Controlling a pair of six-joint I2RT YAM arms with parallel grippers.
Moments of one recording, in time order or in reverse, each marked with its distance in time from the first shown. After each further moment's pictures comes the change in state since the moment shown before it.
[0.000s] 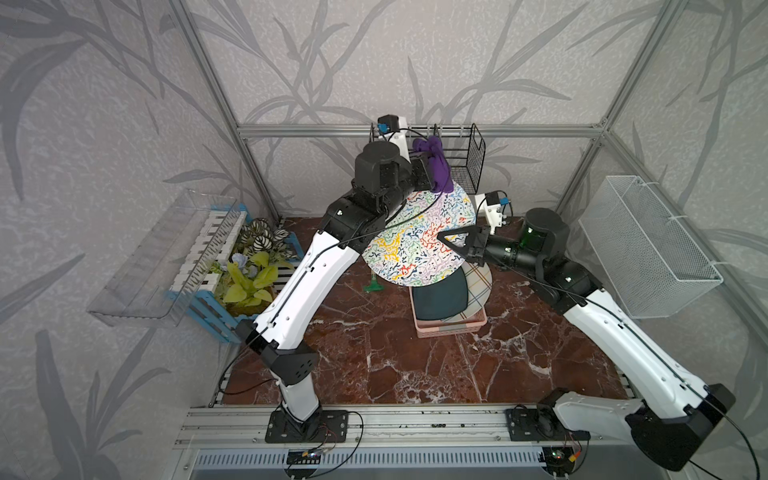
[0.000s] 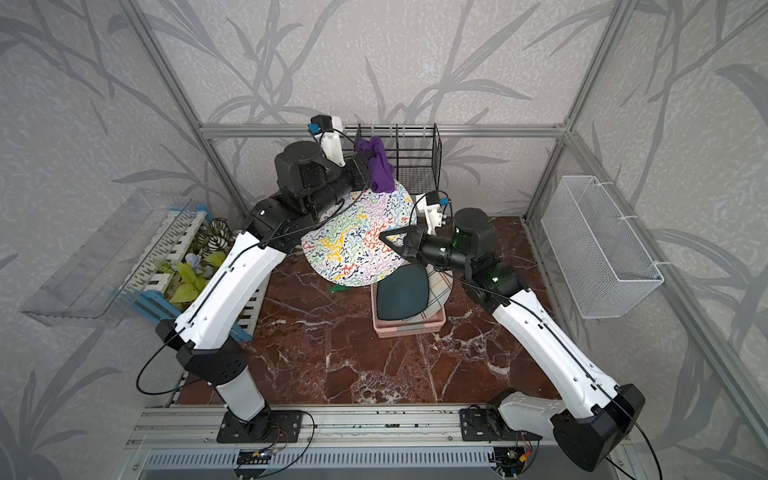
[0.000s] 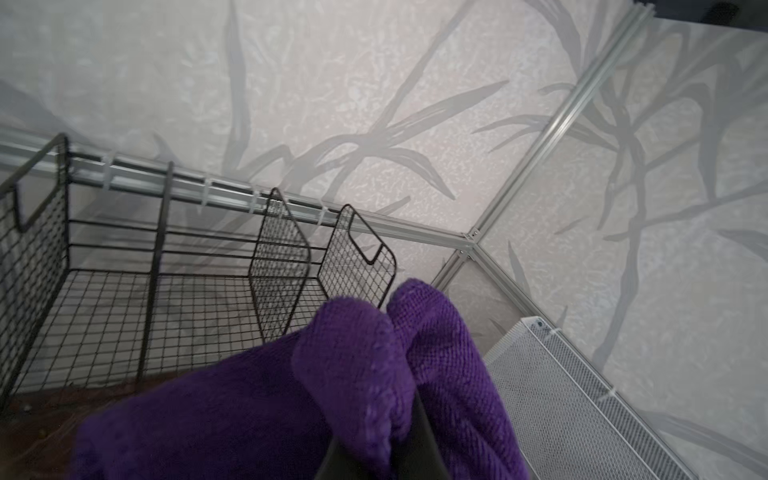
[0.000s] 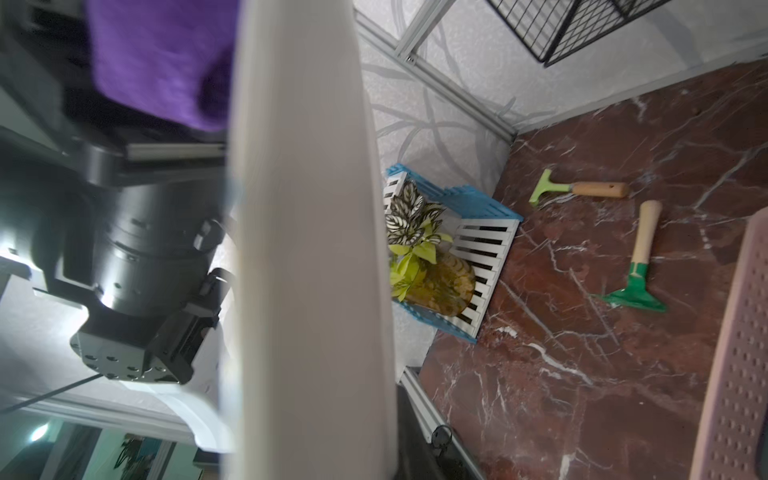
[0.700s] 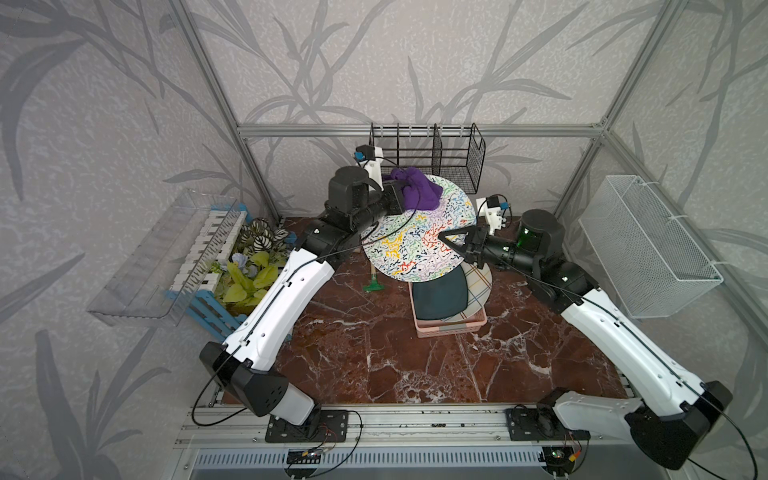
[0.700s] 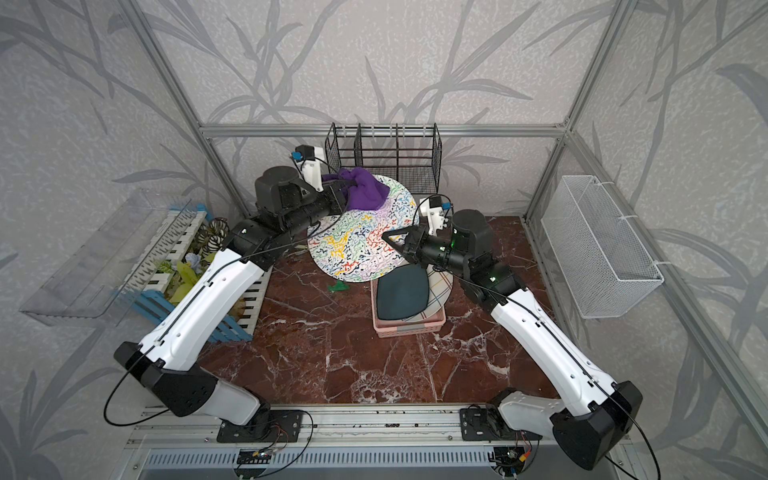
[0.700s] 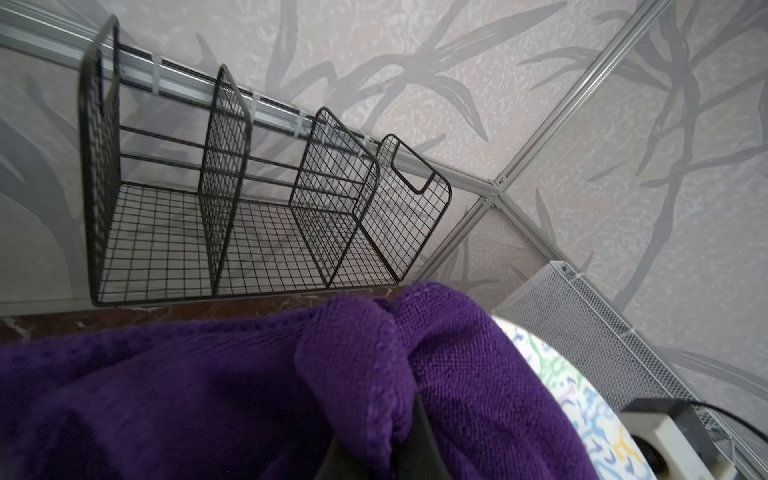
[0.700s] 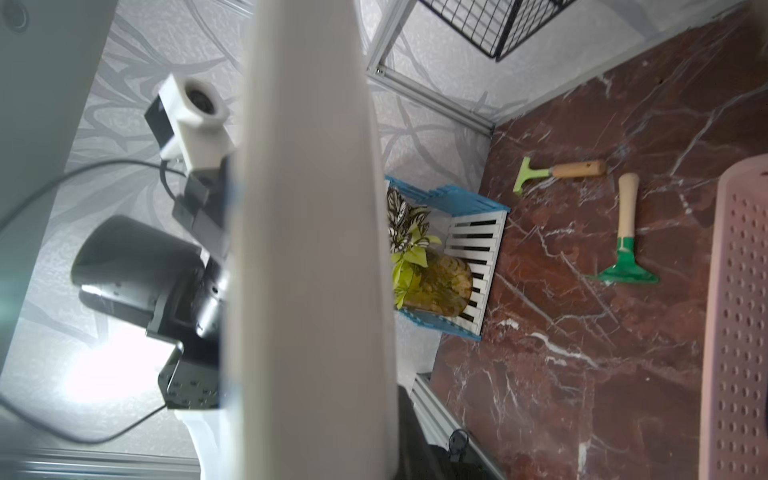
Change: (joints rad) left arm 0.208 -0.247 -0.485 0.134 0.207 -0.045; right arm 0.021 0.002 -0.031 -0.007 0.068 0.109
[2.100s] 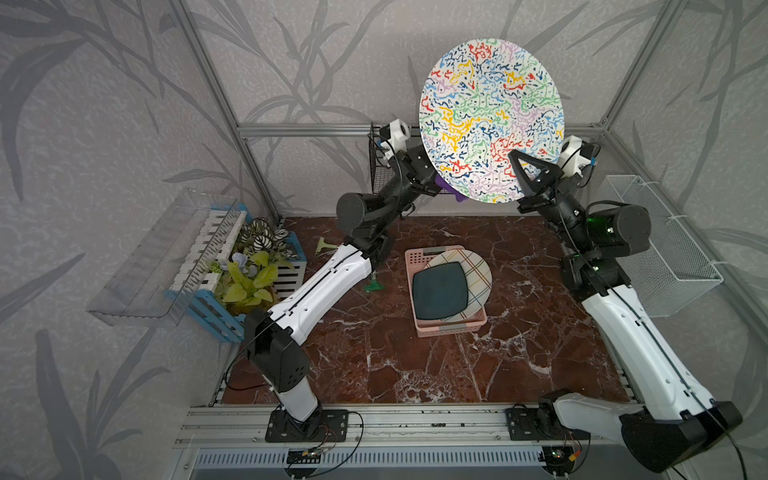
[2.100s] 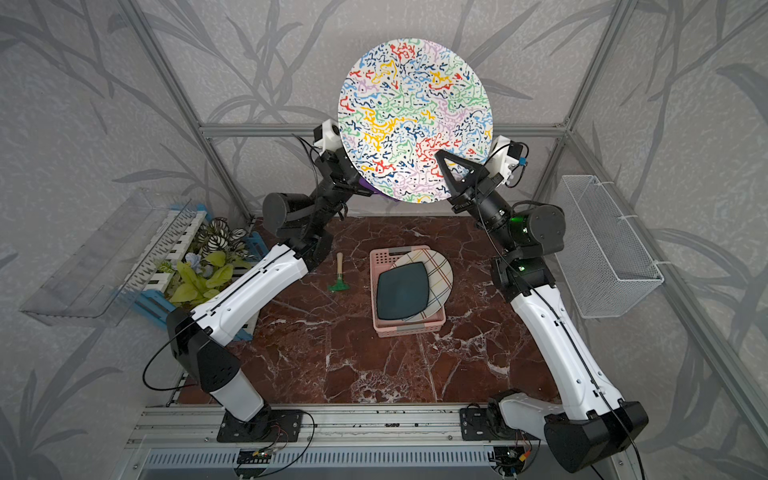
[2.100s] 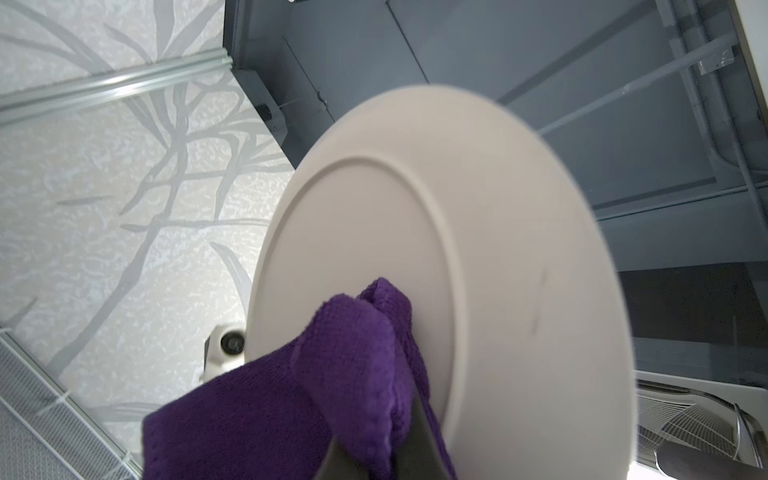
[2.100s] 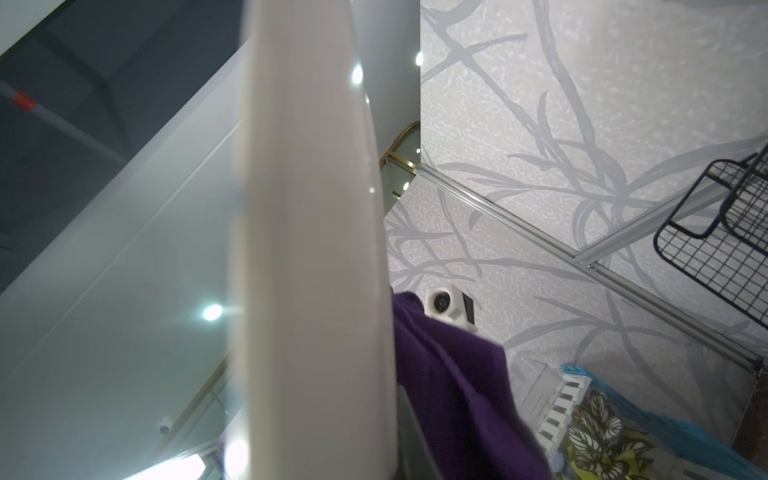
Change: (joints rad) left arm -0.108 0.128 -0.060 1.326 0.302 -1.191; right arm -0.176 -0.021 0.043 0.716 0.024 0.408
